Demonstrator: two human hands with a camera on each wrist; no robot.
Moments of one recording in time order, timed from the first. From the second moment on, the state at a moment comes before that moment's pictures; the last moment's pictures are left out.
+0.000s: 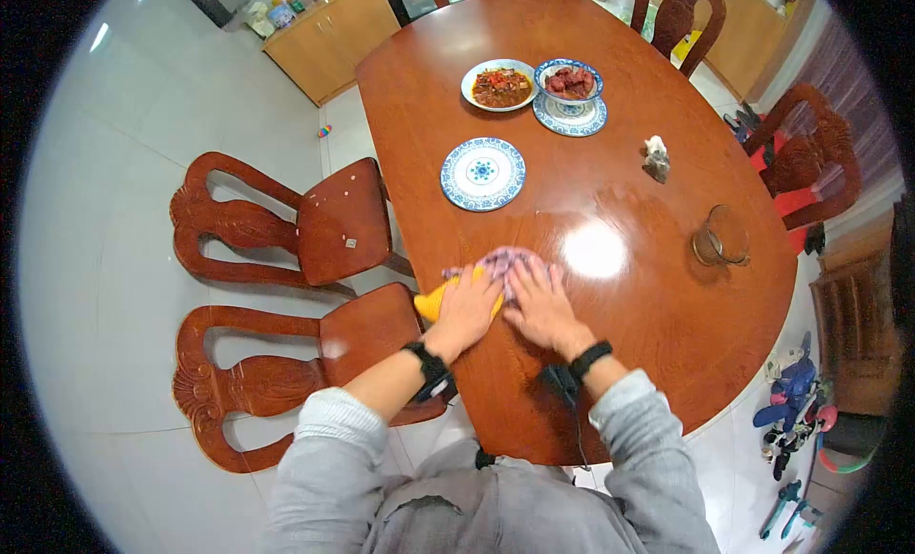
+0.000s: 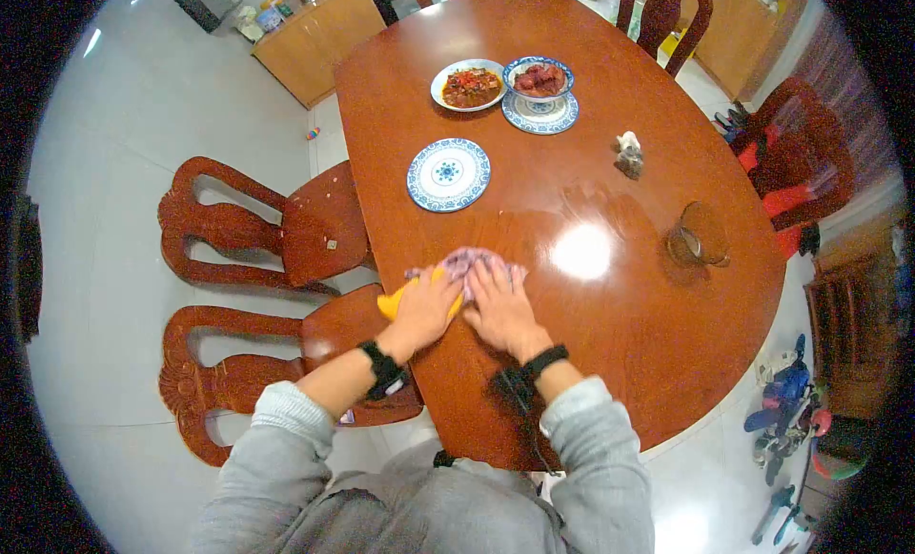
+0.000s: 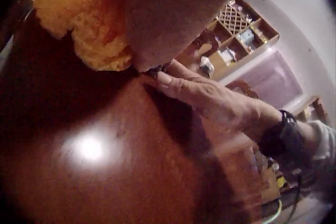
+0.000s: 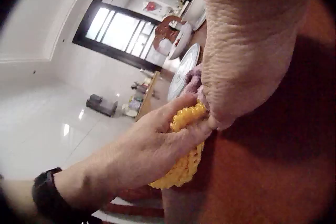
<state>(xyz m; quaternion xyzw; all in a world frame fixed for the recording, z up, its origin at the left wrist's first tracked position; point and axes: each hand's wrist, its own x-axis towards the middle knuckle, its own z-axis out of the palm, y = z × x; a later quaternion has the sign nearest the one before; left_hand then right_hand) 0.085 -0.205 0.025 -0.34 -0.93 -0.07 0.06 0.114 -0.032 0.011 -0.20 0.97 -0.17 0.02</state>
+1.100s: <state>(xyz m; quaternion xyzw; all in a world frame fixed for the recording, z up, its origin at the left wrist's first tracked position) -0.078 -0.271 0.034 -0.18 -0.97 -0.15 0.10 -0.049 -0.120 0.051 -0.12 0.96 -0.24 0.12</state>
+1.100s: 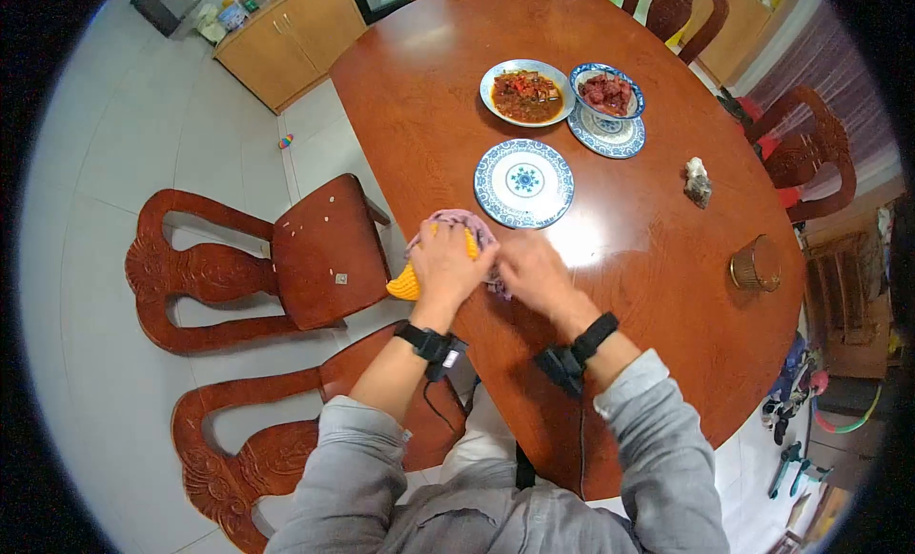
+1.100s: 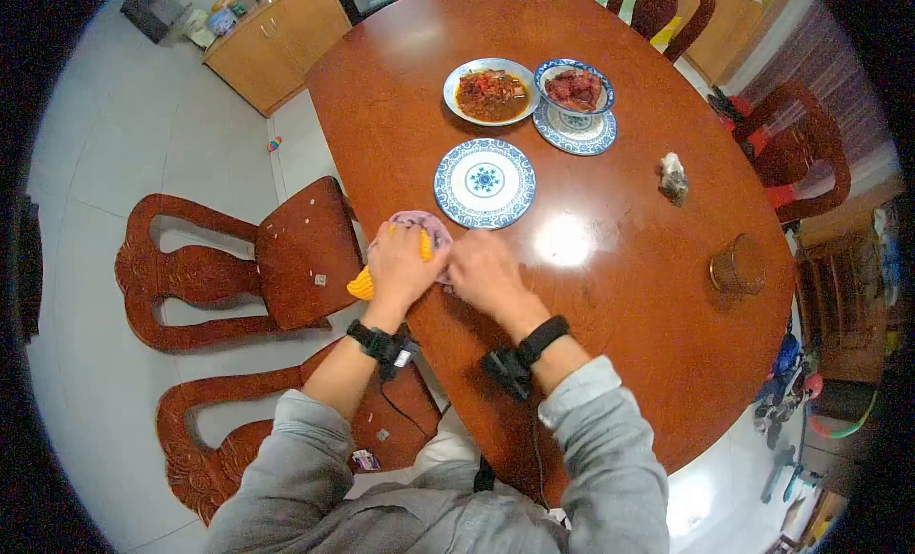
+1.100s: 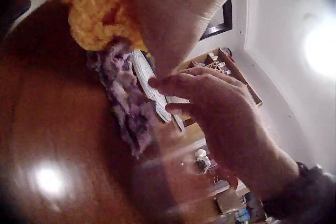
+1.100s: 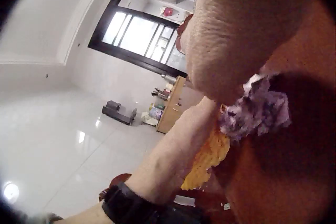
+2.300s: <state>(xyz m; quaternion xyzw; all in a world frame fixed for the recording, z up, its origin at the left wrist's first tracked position) 0.025 -0.150 0.025 -0.38 -0.91 -0.11 0.10 0.114 -0.045 0.021 -0.03 1.00 -0.07 -0.03</state>
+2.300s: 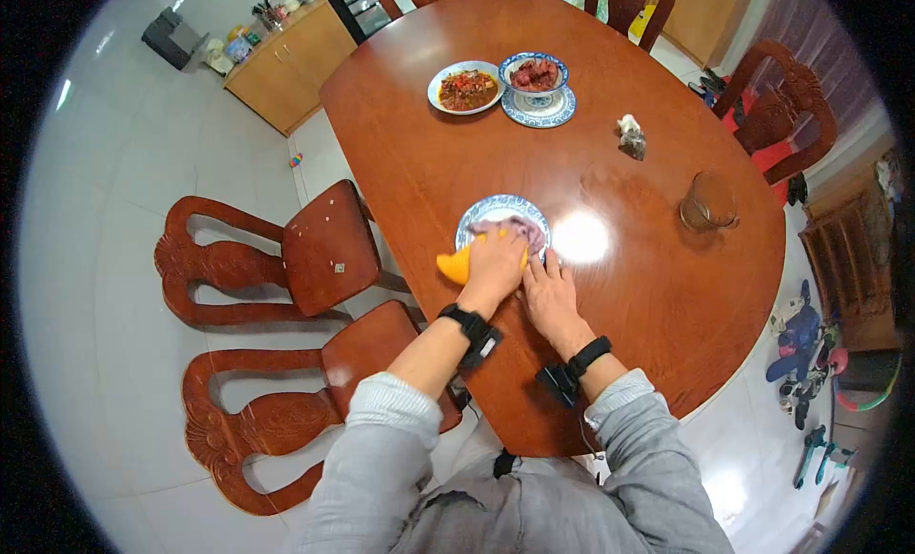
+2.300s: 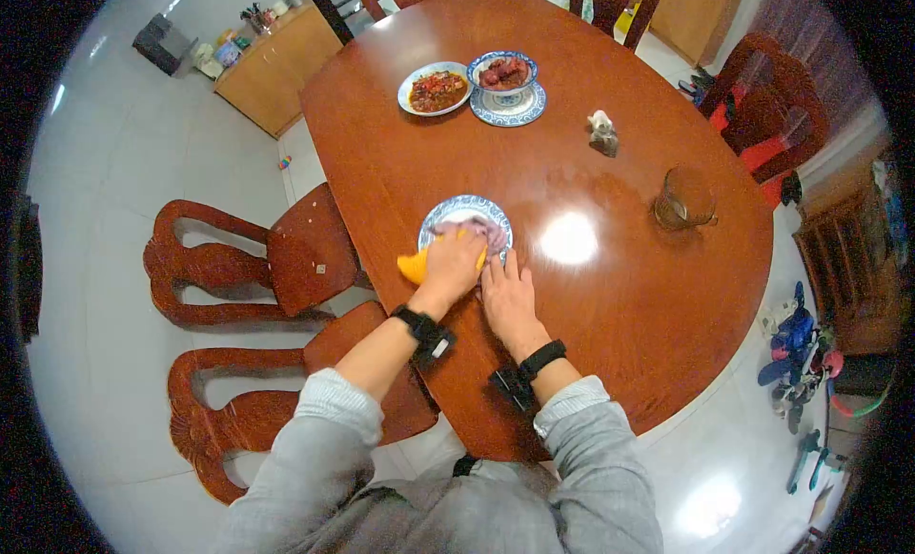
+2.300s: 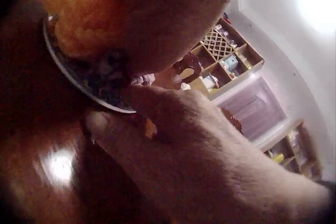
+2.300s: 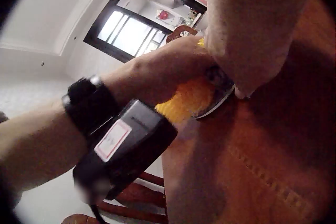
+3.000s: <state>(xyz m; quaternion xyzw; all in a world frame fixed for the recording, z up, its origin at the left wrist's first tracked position) 0.018 -0.199 0.042 -0.40 -0.90 -0.18 0.02 0.105 -0.051 0.025 -0.02 1.00 -0.08 0.01</state>
